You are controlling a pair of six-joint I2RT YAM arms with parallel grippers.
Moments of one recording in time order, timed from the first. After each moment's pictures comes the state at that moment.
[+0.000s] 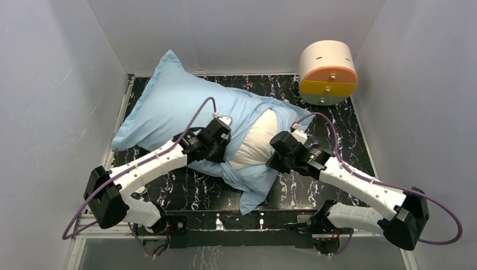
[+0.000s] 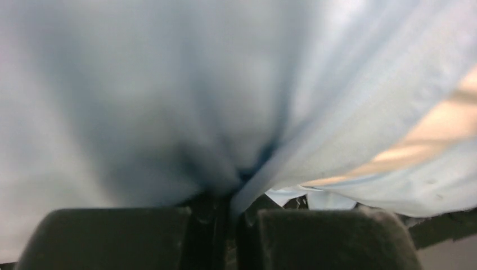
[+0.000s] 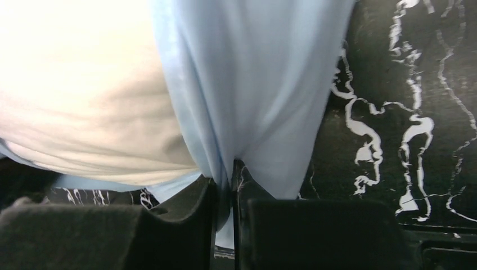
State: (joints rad) left arm -0.90 1.36 1.11 -0.76 -0.20 -0.48; right arm 0.91 1.10 0.89 -0.78 0.26 1.20
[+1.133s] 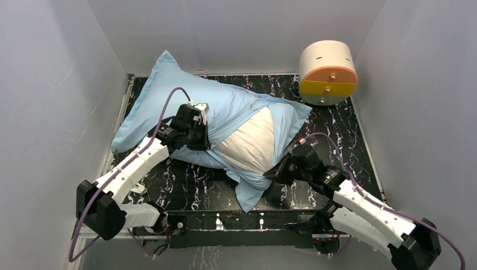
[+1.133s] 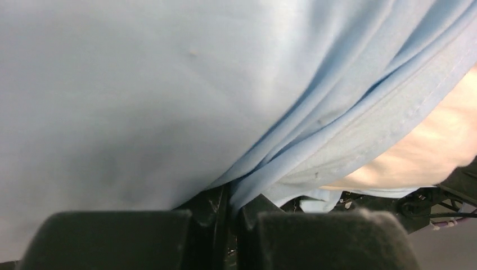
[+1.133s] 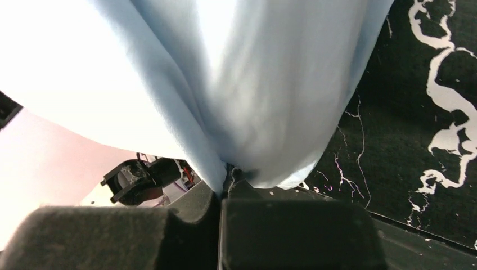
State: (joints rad) left arm -0.55 1.25 1.06 -0.72 0.04 -0.40; right arm 0.73 0.83 0.52 -0.46 -0.17 1.24
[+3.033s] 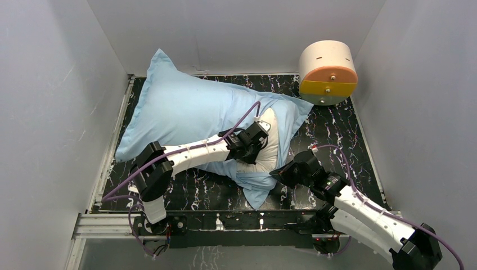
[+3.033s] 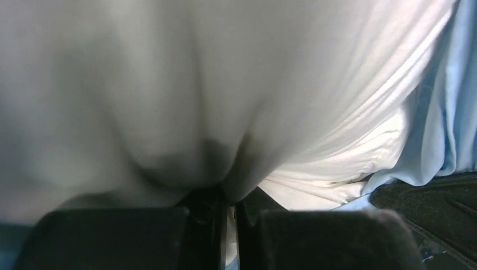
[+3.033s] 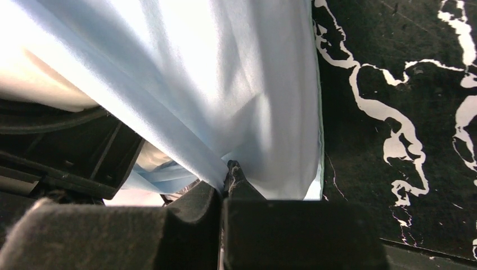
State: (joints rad) left arm -1.01 1.79 1.33 -0.57 -0.19 -0.40; right arm 0.73 0.71 0.38 -0.42 0.01 1.48
